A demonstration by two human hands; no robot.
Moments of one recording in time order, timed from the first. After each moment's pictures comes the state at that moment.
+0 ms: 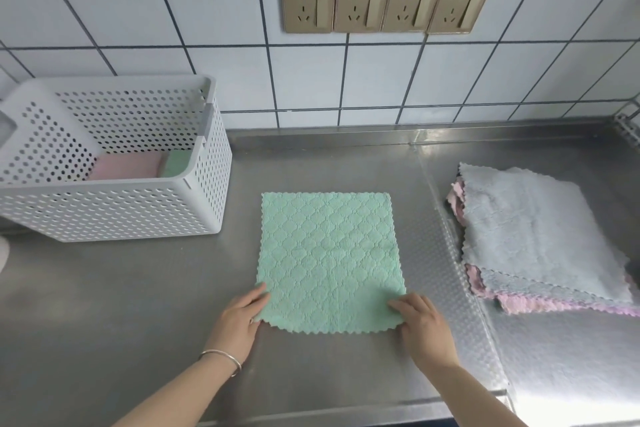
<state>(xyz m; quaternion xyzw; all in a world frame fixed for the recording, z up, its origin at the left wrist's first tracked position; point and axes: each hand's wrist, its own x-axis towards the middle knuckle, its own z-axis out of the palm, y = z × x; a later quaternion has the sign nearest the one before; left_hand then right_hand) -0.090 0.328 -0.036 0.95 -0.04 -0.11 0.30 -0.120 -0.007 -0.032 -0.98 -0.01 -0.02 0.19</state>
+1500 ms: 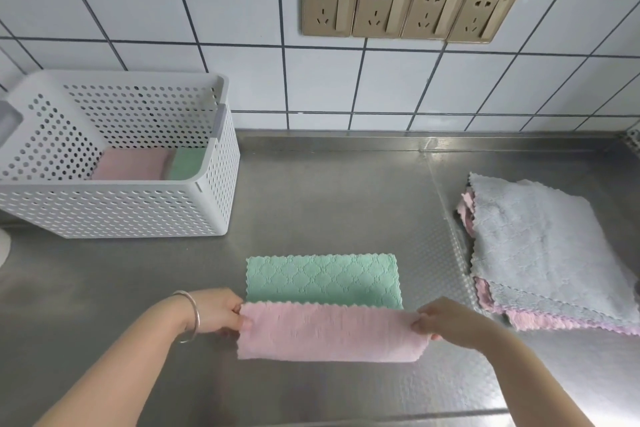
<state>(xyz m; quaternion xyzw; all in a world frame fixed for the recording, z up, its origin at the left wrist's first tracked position) -0.029 0.364 0.049 0.85 -0.04 -0.49 0.21 -0.066 -0.027 0.061 -0.86 0.05 0.43 0.28</state>
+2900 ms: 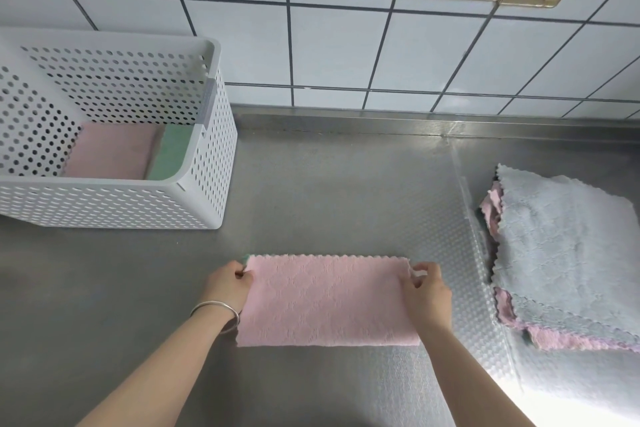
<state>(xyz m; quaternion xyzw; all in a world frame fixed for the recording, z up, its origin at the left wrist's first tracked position) -0.004 0.330 -0.014 0.90 0.24 -0.21 0.28 -0.024 0.027 -0.004 -0.86 0.32 0.09 0.39</state>
